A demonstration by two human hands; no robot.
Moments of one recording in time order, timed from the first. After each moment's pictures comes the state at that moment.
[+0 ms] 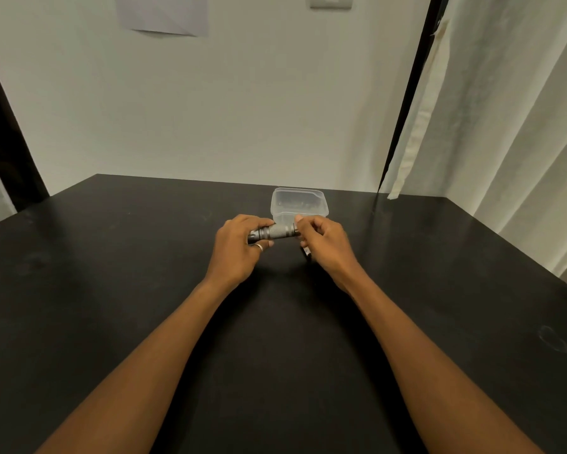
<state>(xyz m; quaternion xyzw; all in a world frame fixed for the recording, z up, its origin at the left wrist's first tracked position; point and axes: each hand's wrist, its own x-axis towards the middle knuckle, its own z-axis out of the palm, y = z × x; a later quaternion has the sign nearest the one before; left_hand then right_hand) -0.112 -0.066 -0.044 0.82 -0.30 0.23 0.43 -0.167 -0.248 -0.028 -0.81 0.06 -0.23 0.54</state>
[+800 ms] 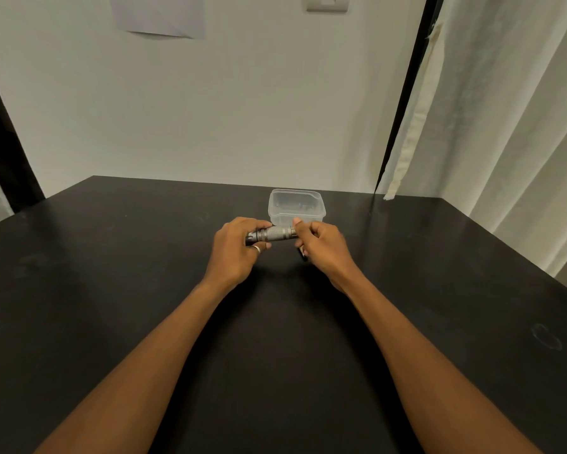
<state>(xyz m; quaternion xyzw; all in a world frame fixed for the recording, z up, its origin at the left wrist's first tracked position) -0.110 -0.067 -0.044 0.82 -0.28 0.22 0.44 -0.164 -0.250 -0.031 -0.82 0.09 -0.21 0.53</state>
